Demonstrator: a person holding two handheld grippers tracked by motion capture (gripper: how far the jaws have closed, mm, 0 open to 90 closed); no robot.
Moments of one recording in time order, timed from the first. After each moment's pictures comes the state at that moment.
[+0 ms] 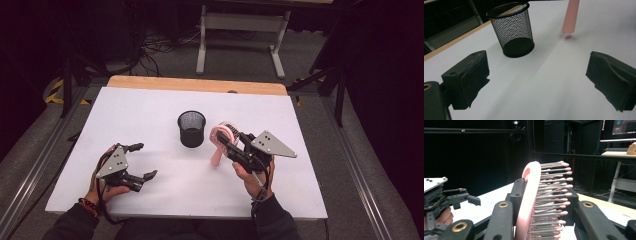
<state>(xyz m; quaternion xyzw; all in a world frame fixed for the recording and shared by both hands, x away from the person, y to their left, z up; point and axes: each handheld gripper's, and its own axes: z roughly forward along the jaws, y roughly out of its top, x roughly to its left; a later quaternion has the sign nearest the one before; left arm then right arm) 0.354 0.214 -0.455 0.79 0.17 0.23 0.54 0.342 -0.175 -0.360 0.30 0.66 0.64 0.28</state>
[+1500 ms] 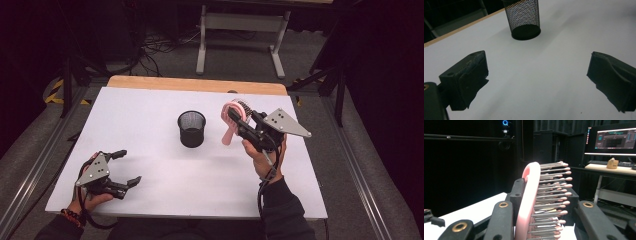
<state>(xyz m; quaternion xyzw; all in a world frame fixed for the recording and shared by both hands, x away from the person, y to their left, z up) 0.338 0.250 -0.468 0.79 0.20 0.22 0.53 0.367 -0.191 -0.315 0.30 0.64 0.63 0.33</state>
